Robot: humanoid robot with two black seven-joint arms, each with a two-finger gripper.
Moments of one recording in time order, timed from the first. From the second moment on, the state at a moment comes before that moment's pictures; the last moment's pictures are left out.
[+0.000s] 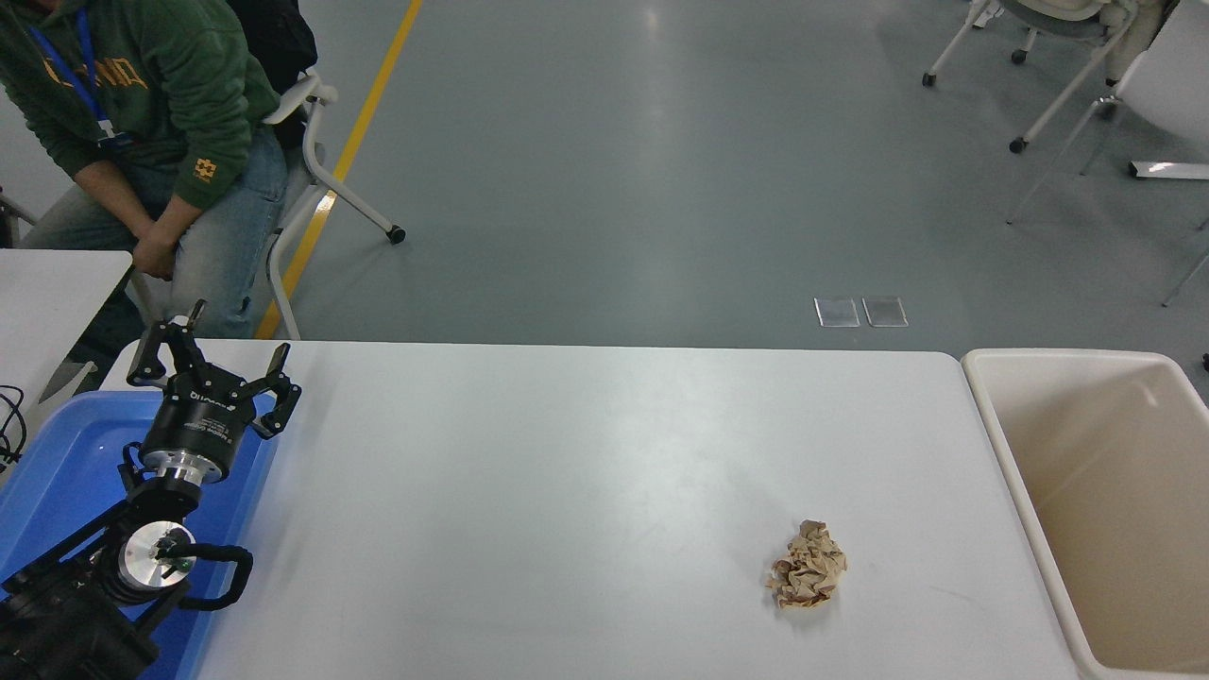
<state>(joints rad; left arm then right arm) -0.42 0.43 -0.90 -0.65 0.01 -0.49 -0.57 0.43 -0.78 0.82 0.66 -0.39 0.04 0.28</state>
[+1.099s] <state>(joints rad) -0.42 0.43 -0.90 -0.65 0.01 -0.49 -0.57 0.37 -0.36 1.00 0.82 -0.20 0.10 0.46</state>
